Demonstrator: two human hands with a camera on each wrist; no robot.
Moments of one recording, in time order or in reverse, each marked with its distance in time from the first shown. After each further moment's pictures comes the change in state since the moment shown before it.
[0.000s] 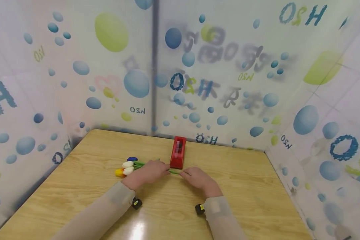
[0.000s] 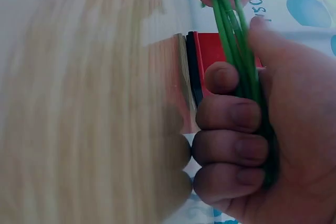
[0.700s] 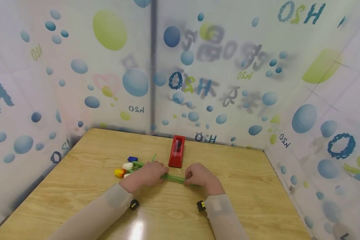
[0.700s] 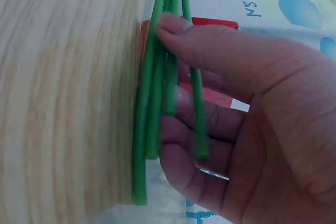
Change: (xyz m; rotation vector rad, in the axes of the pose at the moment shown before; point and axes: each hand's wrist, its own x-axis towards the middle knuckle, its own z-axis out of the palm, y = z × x) left_hand -0.013 0.010 -0.004 0.033 -0.048 0.013; right_hand -0.006 0.005 -0.017 0.005 -0.058 -0.045
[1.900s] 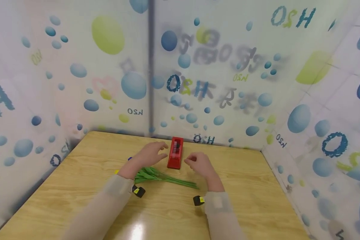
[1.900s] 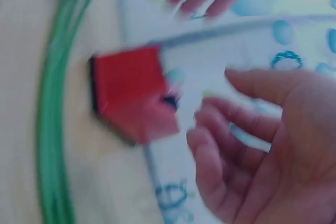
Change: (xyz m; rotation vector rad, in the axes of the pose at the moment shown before) left_hand 0.013 -0.020 -0.060 -0.437 0.269 -0.111; right_hand -0.004 -0.024 -0.029 0.284 0.370 0.210
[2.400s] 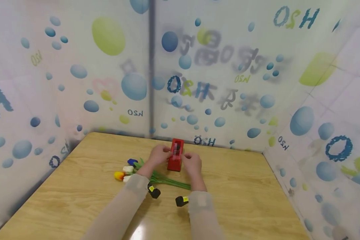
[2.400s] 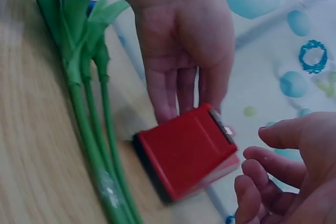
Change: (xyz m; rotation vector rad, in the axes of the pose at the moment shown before) left_hand 0.050 -0.020 0.061 -0.467 0.228 -0.331; right_hand 0.030 -0.019 0.052 0.265 0.335 0.269
